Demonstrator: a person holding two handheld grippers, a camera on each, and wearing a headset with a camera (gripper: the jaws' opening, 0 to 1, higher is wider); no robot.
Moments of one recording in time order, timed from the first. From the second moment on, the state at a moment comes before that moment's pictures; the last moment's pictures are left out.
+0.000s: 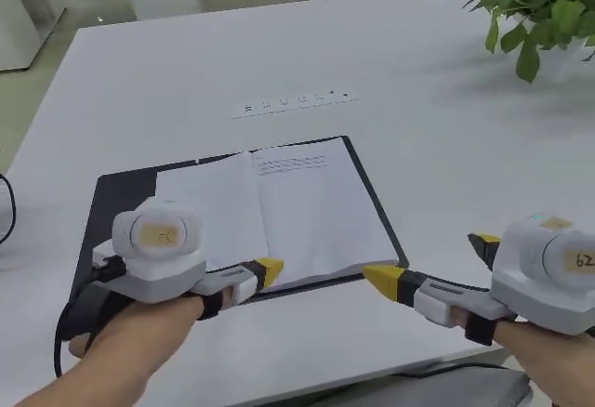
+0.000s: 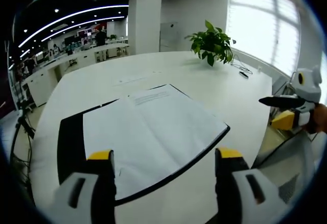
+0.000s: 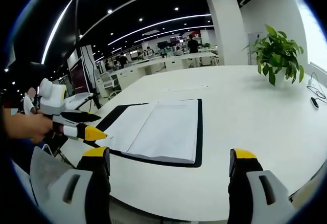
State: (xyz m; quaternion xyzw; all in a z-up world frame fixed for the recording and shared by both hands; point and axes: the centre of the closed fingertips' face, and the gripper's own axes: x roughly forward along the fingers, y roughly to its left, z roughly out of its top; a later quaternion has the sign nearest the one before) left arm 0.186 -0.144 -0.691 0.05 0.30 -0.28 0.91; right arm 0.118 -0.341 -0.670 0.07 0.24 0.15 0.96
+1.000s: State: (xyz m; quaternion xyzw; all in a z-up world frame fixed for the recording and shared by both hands) left arm 0.217 -0.268 -0.758 0.04 0.30 -0.34 0.89; right arm 0.119 -0.339 -0.680 0.09 0.24 0.17 0.95
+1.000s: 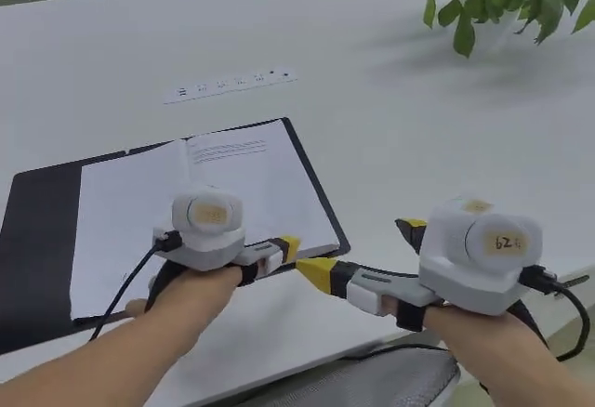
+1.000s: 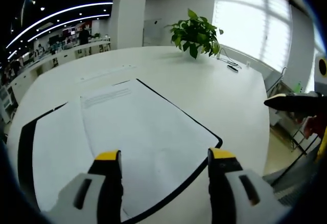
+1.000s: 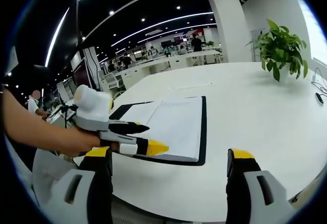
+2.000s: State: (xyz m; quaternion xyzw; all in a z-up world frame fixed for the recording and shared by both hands) left arm 0.236 -0.279 -0.779 0.05 0.22 -0.30 0.93; right arm 0.121 -0.346 -0.704 0.10 0.27 0.16 0.94
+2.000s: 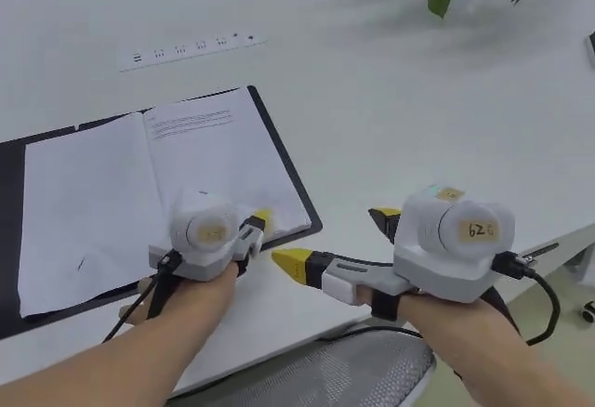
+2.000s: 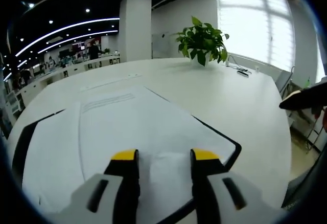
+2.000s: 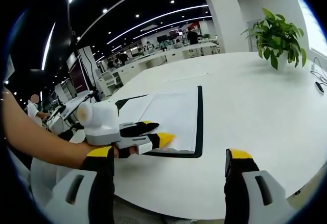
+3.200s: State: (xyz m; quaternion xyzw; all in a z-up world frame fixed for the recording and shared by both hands) left arm 0.241 -0.272 -0.780 0.03 0.23 -0.30 0.92; right arm 0.167 -0.298 -0.734 0.29 0.34 0.20 0.87
